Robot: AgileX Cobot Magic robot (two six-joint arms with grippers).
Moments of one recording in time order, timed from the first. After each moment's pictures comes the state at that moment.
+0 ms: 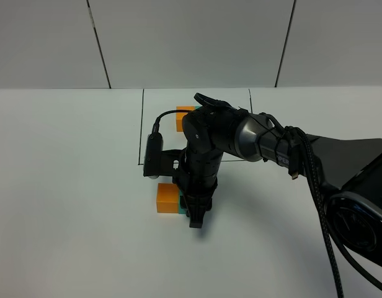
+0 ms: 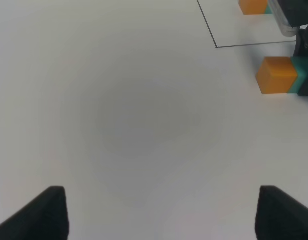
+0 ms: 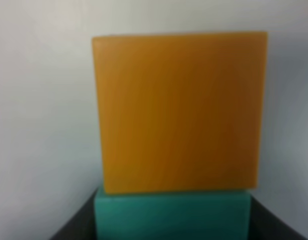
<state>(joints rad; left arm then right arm) -0.01 -0.01 -0.51 -0.09 1.05 0.07 0.67 2.36 -1.82 0.07 0.93 -0.85</state>
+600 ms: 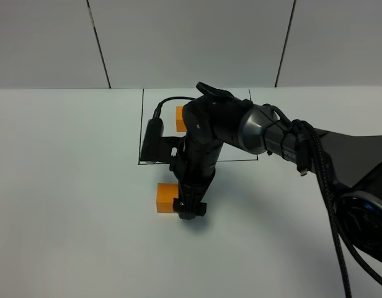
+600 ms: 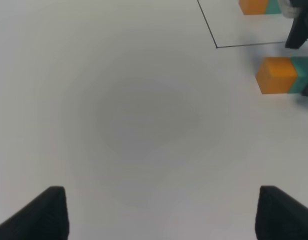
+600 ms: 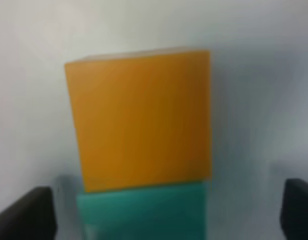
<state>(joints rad) -0.01 -0.01 -0.51 -0.09 1.05 0.07 0.67 2.30 -1.84 0.06 0.94 -0.76</state>
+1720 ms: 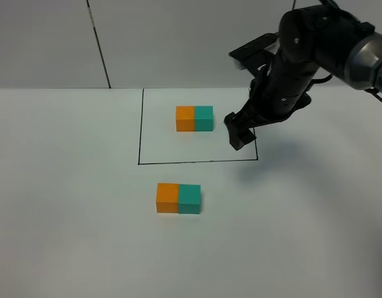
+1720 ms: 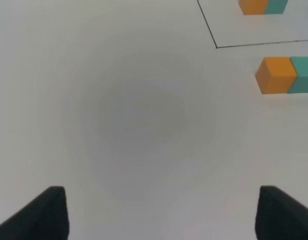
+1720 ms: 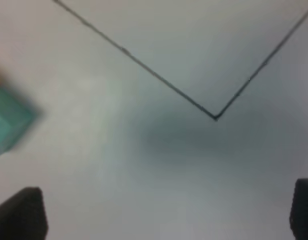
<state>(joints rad) -0.01 -0.01 -0.51 -0.09 1.05 0.07 0.38 2.09 -1.84 0.07 1.08 -0.22</state>
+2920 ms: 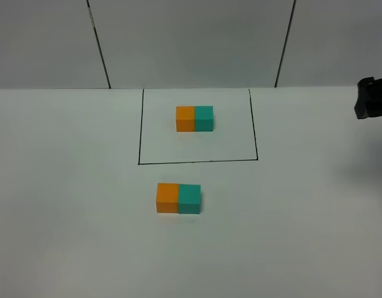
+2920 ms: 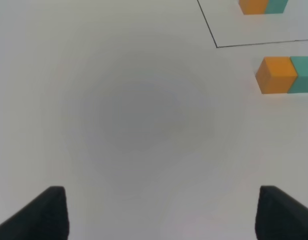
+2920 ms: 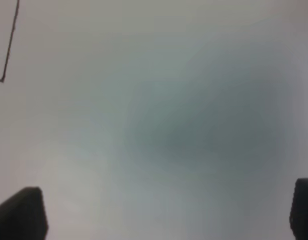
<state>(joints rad) -0.01 -0.01 -0.51 -0.09 1.05 0.07 0.02 1.61 -1.42 0.02 0.93 -0.14</state>
